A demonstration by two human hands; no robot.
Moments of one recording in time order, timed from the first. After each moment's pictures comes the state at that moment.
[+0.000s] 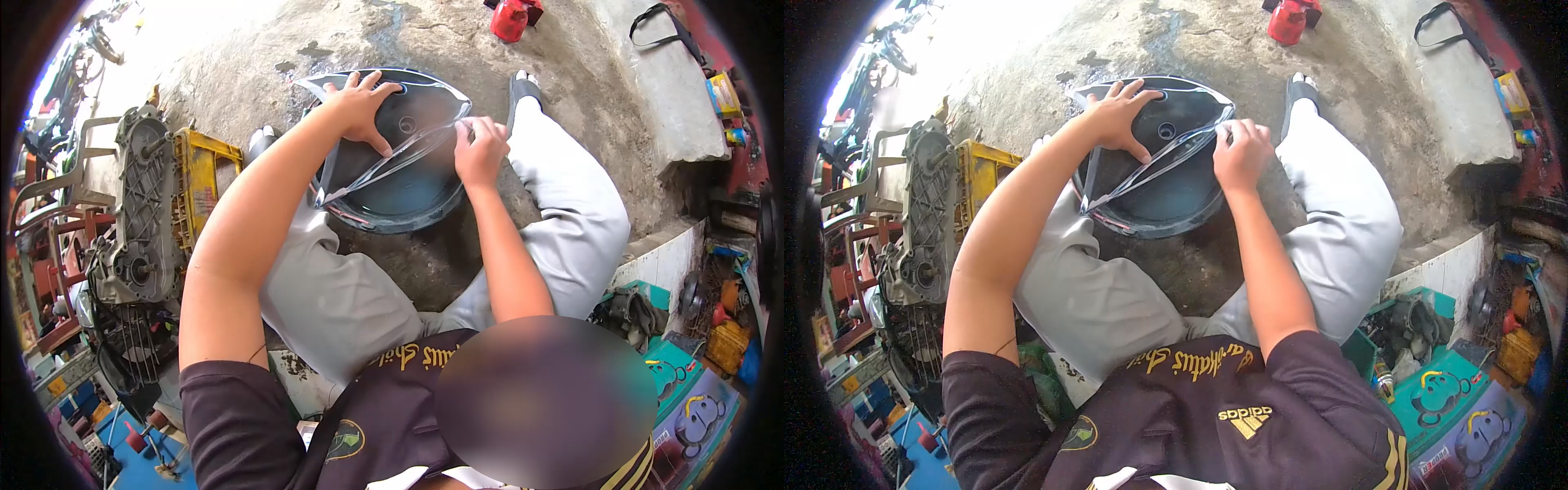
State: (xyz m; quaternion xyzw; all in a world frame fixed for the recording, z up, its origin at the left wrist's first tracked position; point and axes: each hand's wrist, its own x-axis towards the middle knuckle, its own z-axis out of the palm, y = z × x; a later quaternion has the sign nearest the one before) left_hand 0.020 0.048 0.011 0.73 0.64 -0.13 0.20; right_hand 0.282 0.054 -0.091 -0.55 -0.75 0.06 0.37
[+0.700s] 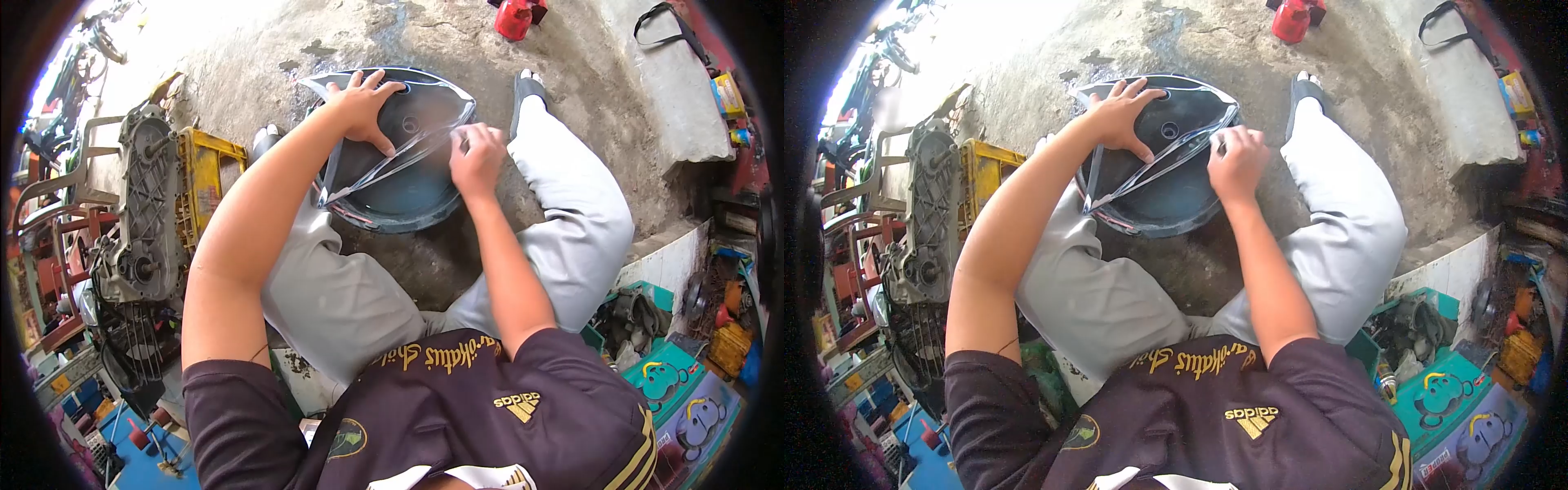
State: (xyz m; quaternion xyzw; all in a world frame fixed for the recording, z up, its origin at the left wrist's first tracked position) left_hand 0.017 0.046 0.006 0.73 0.65 -0.11 0.21; right_hand 0.278 0.034 -0.089 -0.52 -0.77 0.09 0.36
